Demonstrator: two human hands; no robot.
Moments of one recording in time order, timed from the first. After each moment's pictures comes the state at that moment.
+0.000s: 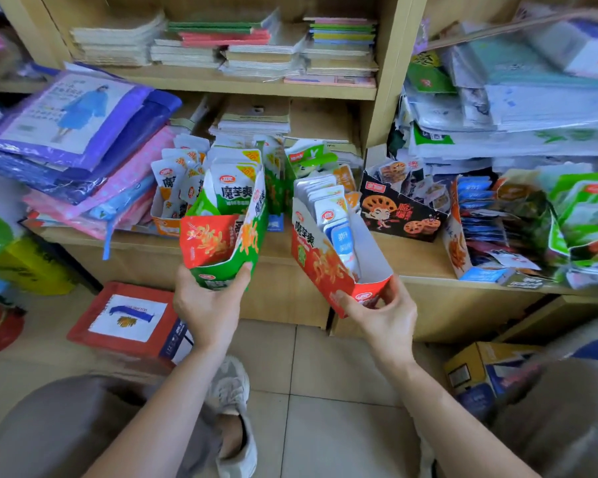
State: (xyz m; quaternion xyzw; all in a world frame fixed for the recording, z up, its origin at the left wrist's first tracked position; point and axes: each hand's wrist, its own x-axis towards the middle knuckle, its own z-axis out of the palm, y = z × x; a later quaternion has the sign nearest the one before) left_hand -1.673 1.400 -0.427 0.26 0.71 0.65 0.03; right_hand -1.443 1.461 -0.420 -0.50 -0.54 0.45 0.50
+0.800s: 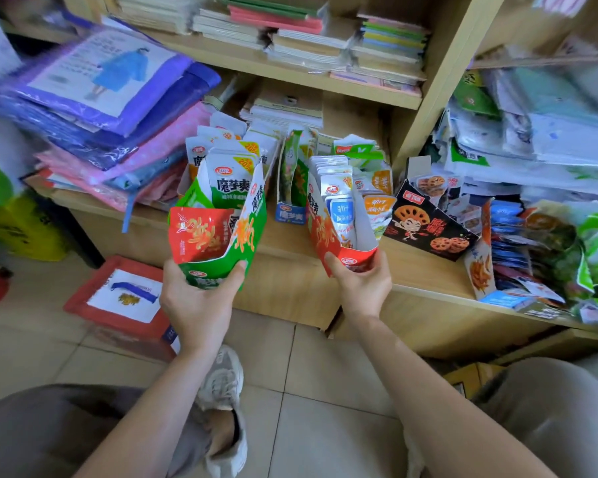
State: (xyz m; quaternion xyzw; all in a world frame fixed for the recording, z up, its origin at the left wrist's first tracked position) left_hand -1.715 1.369 -0.433 0.22 0.68 0.70 0.03; right_hand -1.540 1.504 -0.435 -0.55 -0.53 0.39 0.52
